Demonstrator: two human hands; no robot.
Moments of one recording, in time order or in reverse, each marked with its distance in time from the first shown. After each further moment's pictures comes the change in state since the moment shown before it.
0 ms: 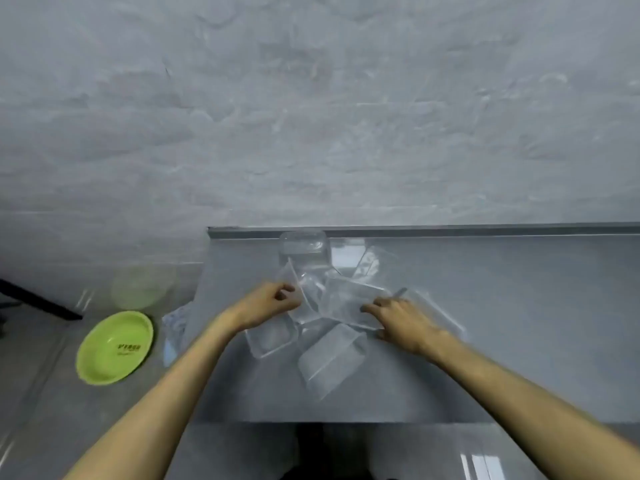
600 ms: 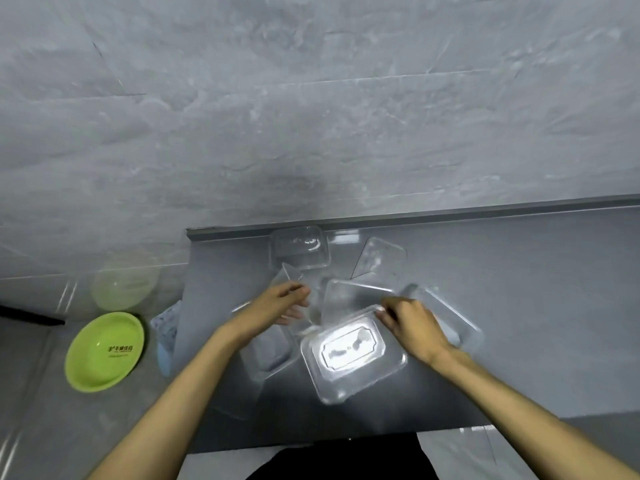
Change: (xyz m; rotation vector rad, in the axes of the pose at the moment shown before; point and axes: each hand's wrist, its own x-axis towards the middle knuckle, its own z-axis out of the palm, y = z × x) left_hand 0.058 -0.008 -0.011 -0.492 -0.150 -0.088; right_hand 0.030 0.001 0.011 0.440 0.238 0.299
